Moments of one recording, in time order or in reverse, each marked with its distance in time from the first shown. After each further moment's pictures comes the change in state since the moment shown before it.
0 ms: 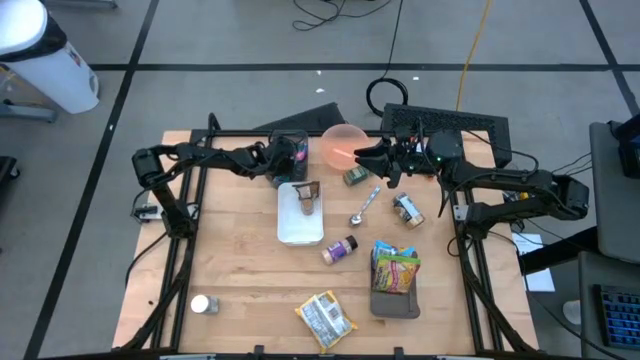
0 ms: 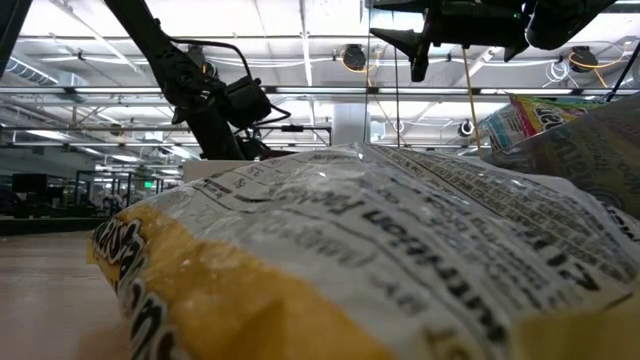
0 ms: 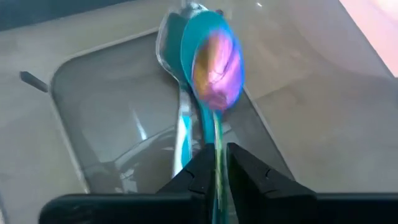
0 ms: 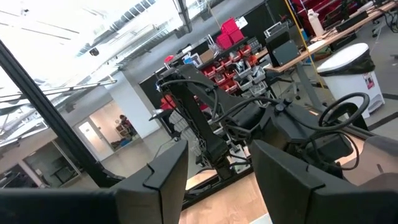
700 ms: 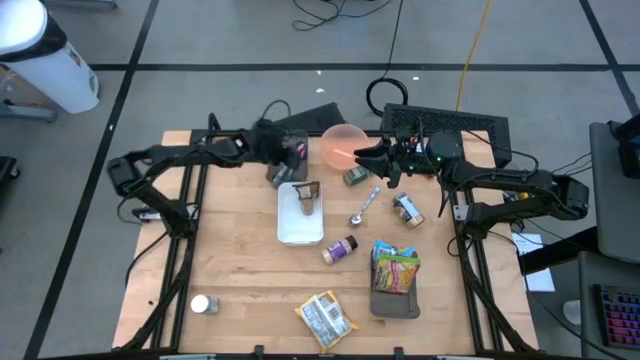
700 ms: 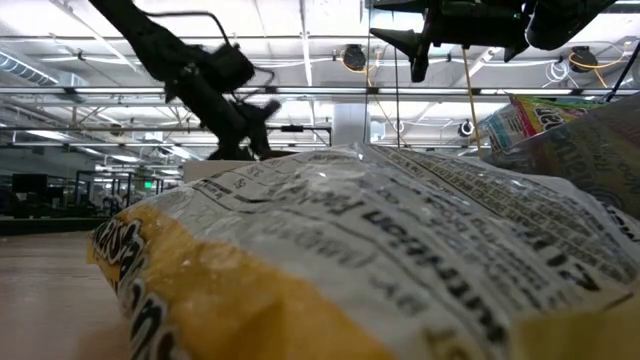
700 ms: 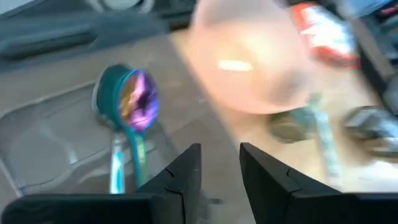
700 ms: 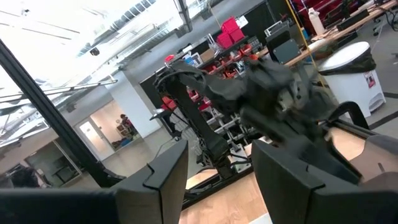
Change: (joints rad) left arm 0.071 -0.194 0.000 0.026 0.279 0.009; right arm 0.000 0.000 0.000 -0.002 -0.003 0.003
